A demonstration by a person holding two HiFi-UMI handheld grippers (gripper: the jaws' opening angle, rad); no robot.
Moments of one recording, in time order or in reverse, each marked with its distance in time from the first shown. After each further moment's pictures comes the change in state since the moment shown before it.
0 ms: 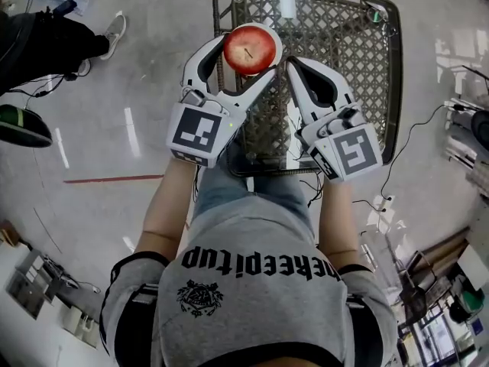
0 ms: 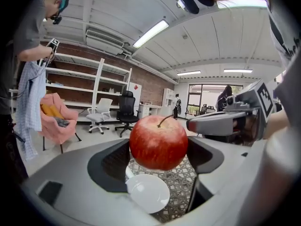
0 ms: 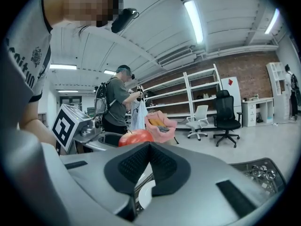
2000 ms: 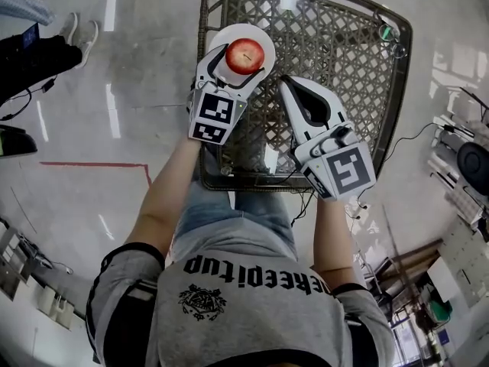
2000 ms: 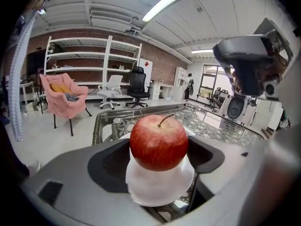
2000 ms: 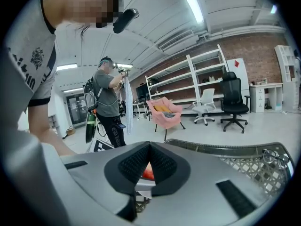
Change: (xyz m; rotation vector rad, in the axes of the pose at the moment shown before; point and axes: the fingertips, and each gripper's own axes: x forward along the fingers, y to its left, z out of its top) left arm 0.091 0.026 -0.183 -0.084 0.257 0.123; right arm 0.025 -0.033 -0.074 0.049 0.157 0.109
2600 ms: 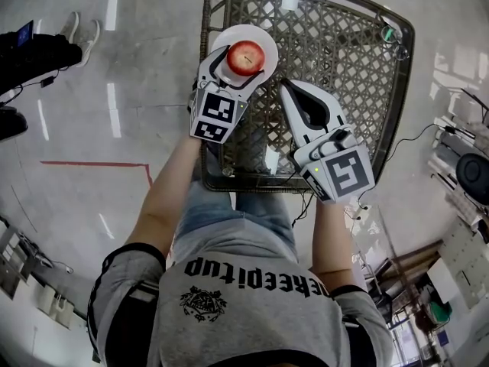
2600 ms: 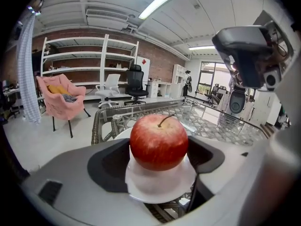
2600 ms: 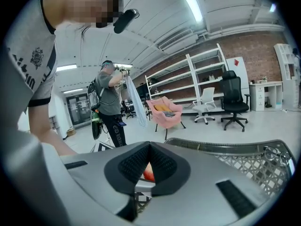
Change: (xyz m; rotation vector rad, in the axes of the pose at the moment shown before) left arm 0.006 0.004 -0.017 0.039 0.029 -0.010; right arm 0.004 0.005 -0.006 0.010 0.004 0.004
